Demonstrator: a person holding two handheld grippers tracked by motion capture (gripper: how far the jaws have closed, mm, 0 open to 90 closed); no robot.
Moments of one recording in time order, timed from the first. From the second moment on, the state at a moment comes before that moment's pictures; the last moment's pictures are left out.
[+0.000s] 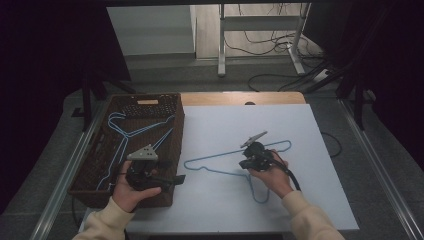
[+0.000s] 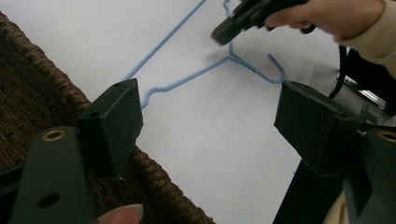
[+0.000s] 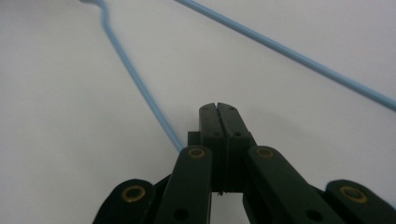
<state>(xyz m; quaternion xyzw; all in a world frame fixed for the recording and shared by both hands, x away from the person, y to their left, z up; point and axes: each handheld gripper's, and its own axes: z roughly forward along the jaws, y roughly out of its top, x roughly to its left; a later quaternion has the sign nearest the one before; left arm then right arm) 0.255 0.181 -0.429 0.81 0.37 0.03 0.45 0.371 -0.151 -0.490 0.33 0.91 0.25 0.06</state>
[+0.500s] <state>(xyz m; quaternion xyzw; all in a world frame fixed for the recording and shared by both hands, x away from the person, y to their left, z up) 0.253 0.185 -0.429 0.81 0.37 0.03 0.45 0.365 -0.116 -0.506 0.28 0.93 0.22 0.03</state>
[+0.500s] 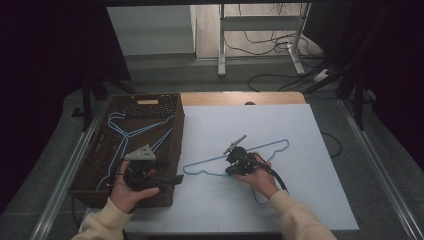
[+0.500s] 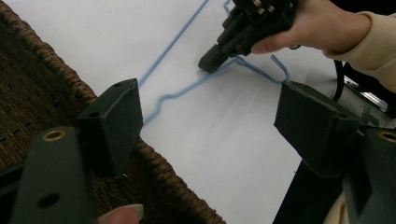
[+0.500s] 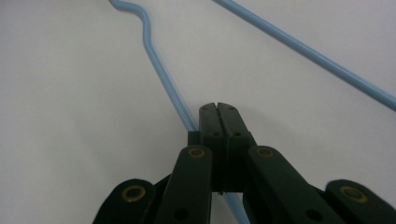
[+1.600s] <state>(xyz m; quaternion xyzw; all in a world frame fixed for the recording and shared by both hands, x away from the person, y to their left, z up) 0.255 0.179 -0.430 0.81 0.37 0.03 0.45 0.294 -0.213 -0.489 0.39 0.90 0.19 0.04</state>
